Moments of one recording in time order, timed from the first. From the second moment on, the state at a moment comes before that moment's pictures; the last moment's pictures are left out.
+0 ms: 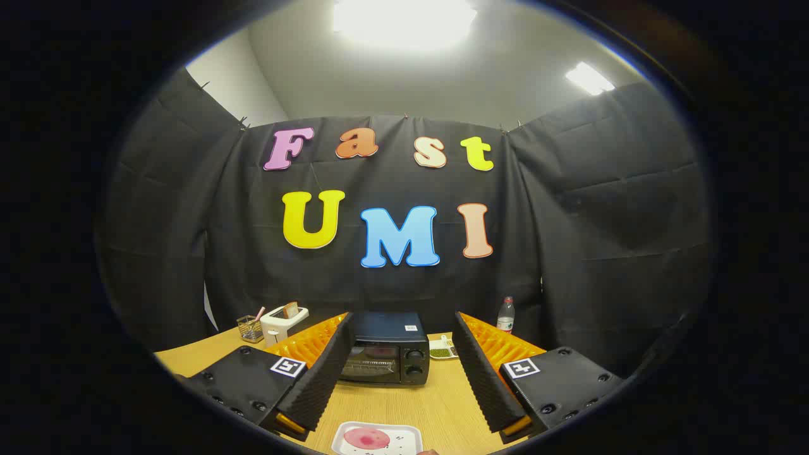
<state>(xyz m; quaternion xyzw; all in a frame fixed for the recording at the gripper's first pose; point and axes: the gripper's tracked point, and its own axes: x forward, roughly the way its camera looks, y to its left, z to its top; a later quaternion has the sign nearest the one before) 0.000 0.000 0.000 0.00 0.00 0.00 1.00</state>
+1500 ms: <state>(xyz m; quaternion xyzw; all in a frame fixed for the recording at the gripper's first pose) 0.110 0.048 -0.016 0.04 0.00 0.03 1.00</state>
